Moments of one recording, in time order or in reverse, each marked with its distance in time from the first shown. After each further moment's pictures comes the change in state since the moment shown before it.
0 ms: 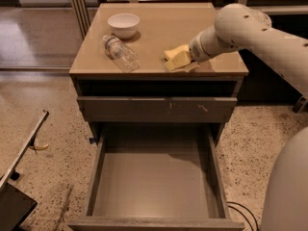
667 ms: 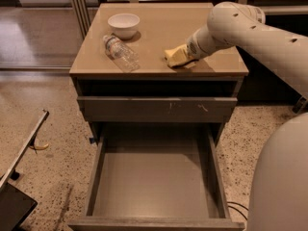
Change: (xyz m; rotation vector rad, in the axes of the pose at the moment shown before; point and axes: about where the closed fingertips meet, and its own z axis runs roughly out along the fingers) arm -0.004 -0.013 0.006 0.081 0.037 0.034
